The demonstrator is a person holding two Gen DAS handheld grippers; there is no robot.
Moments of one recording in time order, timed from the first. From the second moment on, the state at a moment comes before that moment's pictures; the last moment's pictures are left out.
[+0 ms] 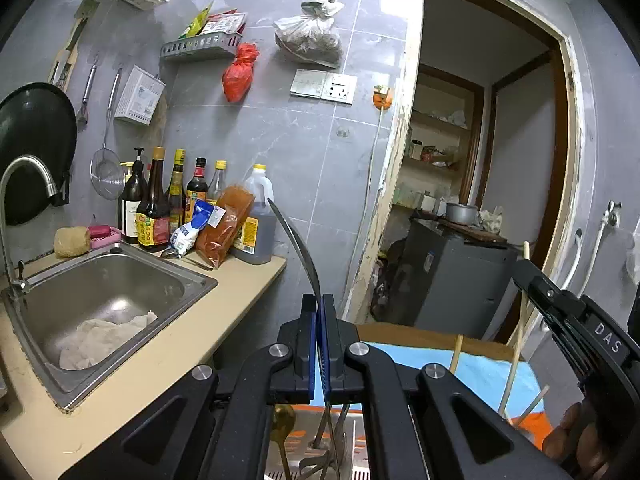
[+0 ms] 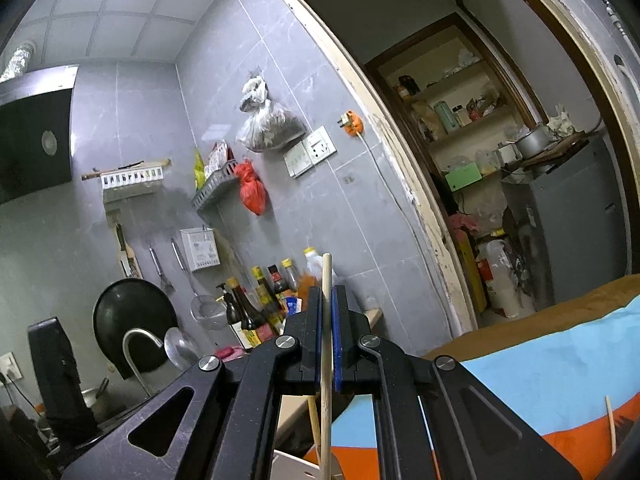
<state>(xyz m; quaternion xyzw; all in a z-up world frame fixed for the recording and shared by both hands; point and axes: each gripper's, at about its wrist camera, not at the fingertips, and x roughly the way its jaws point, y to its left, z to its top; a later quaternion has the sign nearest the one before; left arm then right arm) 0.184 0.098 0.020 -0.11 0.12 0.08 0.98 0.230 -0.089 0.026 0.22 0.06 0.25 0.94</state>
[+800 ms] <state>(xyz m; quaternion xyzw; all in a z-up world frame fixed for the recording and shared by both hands) 0.181 0.095 0.006 -0.13 0.21 0.04 0.97 0.225 -0.094 0.015 0.19 0.10 0.27 0.94</state>
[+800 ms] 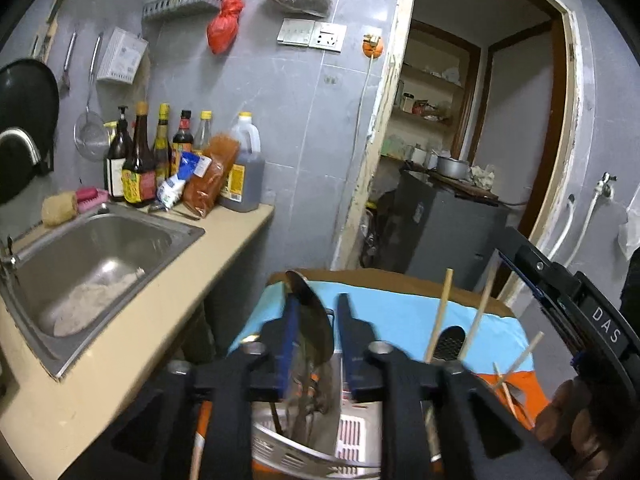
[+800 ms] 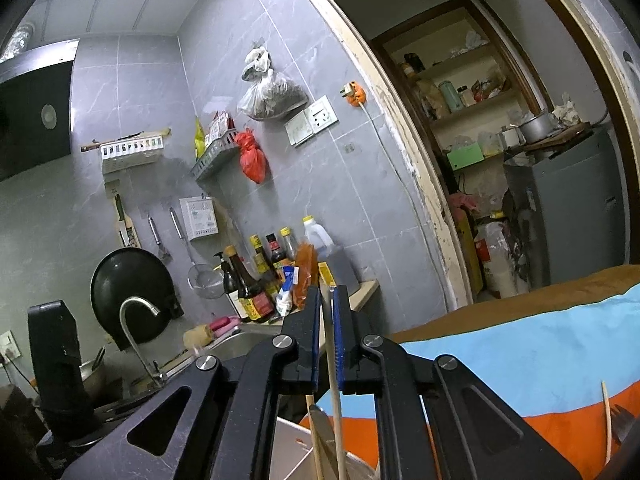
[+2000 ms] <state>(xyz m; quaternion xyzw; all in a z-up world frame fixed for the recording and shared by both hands) 0.151 -0.070 0.038 -0.08 0.14 0.00 0.99 0.171 -0.292 0.043 0.13 0.12 0.12 0.98</state>
